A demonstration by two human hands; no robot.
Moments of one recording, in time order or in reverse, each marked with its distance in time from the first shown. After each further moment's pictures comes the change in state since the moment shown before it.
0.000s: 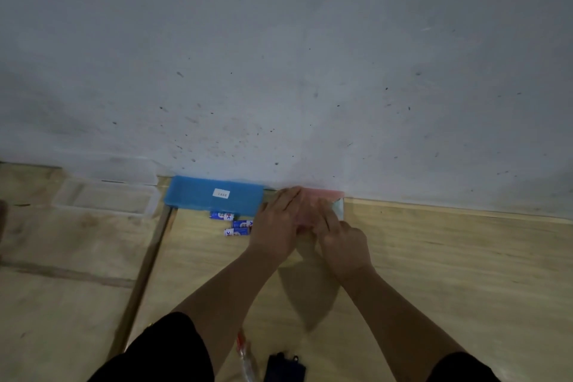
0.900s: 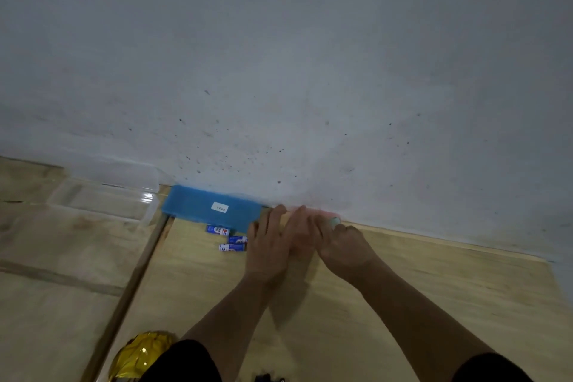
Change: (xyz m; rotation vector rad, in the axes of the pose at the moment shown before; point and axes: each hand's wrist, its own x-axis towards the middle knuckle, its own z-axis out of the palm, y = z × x) left_hand -0.006 0.000 0.015 0.047 0.326 -0.010; right_hand 0.021 0.030 -0.019 -0.381 0.311 -0.429
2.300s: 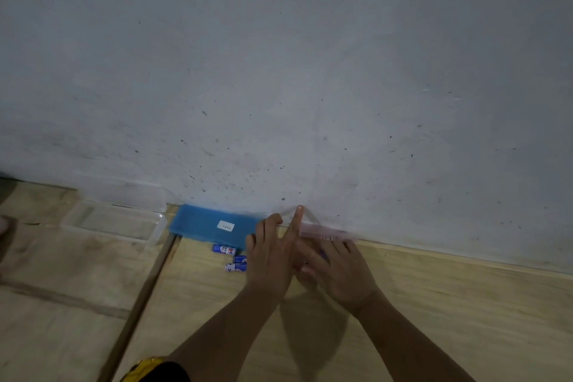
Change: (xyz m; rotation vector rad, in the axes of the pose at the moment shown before) left_hand 0.010 0.004 -0.015 0.113 -0.155 -0.151; right_hand -0.002 -0.019 0.024 0.432 0.017 0.194
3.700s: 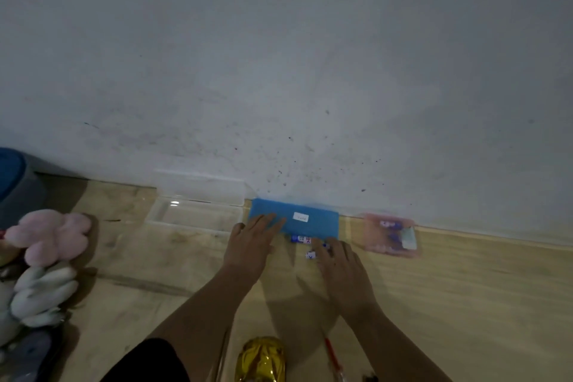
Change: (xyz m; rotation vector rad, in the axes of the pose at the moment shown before) left_hand -0.019 -0.198 -0.039 0.089 -0.095 0.174; right_hand 0.048 -0.152 0.028 -0.039 -0.107 0.307
